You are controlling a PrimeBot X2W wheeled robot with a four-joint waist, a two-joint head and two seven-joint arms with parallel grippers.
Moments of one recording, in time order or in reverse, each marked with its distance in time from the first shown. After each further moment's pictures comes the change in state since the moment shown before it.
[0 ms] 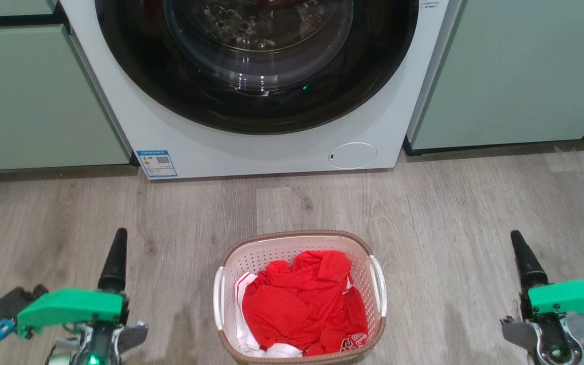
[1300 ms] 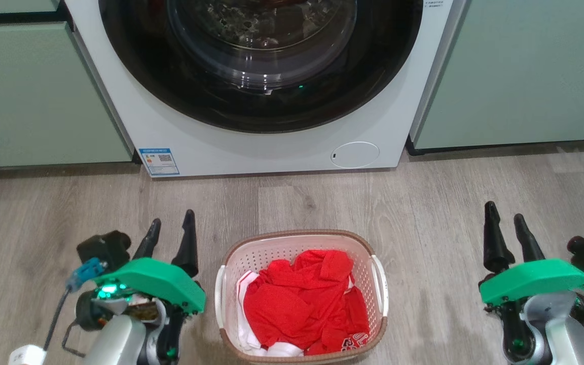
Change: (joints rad) left arm -0.099 0.117 -0.387 -0.042 0.610 0.207 -0.109; right arm -0.020 -0.001 0.116 -0.113 -0.646 0.000 -0.112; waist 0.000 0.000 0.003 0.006
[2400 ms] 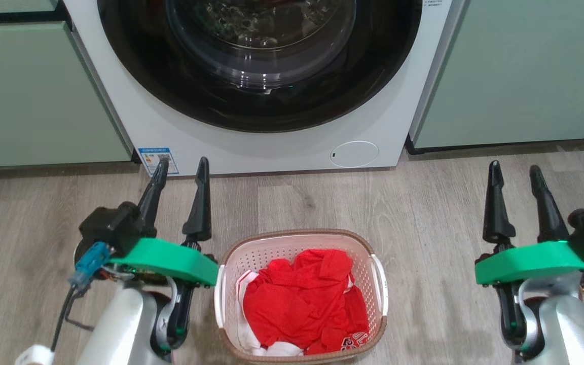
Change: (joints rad) left arm -0.046 -0.080 0.064 -0.099 0.248 -0.142 -0.096; right arm -0.038 -0.003 0.023 -0.112 -0.290 0.000 -0.092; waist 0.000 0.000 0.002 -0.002
